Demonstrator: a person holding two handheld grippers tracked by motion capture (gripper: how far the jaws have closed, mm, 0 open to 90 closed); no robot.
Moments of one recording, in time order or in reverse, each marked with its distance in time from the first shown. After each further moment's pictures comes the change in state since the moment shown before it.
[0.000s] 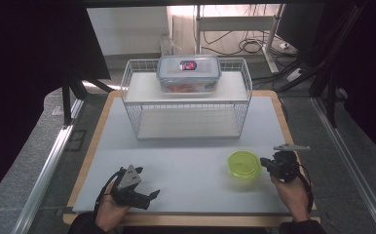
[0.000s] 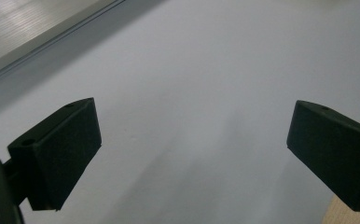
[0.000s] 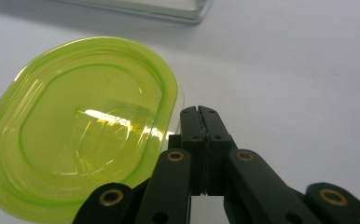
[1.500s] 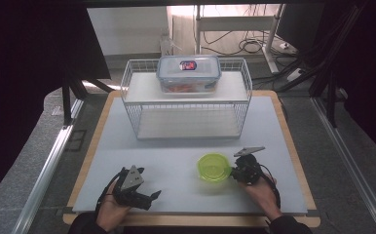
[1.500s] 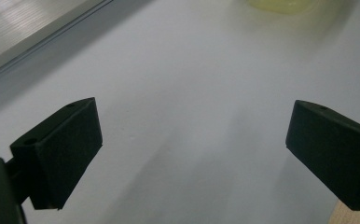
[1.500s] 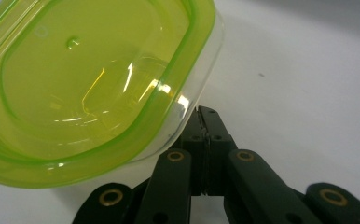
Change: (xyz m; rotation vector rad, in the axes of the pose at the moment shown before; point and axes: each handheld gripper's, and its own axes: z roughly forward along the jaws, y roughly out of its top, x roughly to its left) left arm -0.002 0.001 0.004 0.028 0.009 0.031; right arm 0.073 0.005 0.063 0.134 0.244 -0.162
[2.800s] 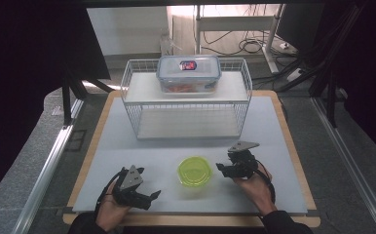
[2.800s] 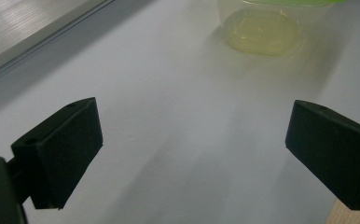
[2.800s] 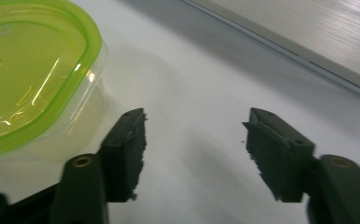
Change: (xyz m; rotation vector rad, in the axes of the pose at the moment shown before) left arm 0.001 -0.001 -0.001 -0.011 -0.008 -0.009; right arm 0.009 0.022 -0.005 -0.108 -0.108 -0.135
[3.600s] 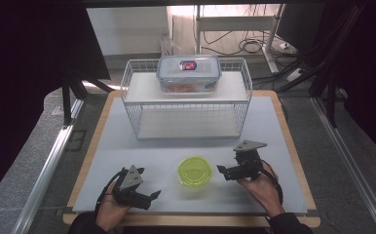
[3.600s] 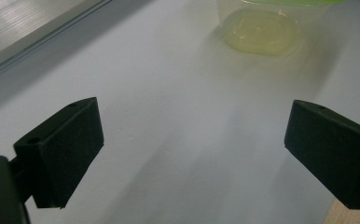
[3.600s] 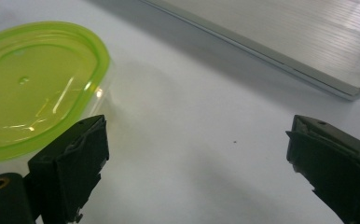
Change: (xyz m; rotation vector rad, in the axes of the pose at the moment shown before) left arm 0.000 0.000 0.001 0.003 -0.006 -0.001; right arm -0.001 0.001 -0.016 -0.041 0.023 0.027
